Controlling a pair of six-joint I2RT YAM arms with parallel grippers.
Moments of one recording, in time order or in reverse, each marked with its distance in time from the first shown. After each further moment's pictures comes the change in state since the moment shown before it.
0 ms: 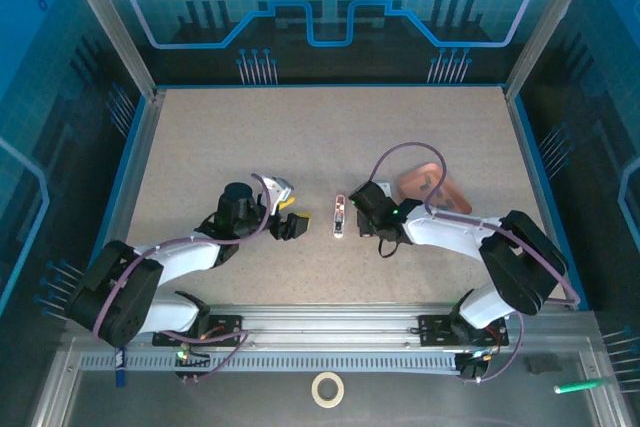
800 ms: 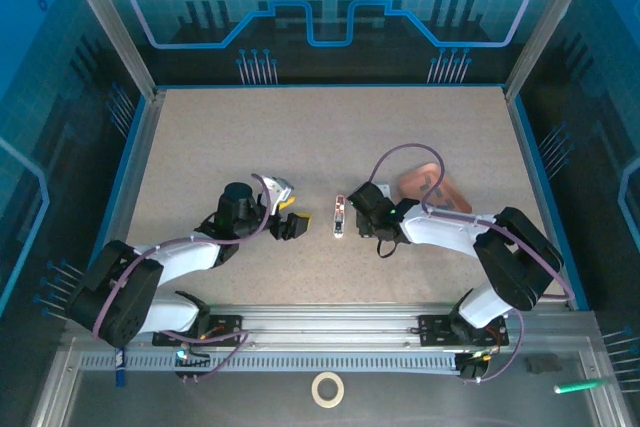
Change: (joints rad) left arm -0.001 0.000 0.000 0.000 0.000 0.000; right arm 0.000 0.027 0.006 -0.007 -0.007 0.029
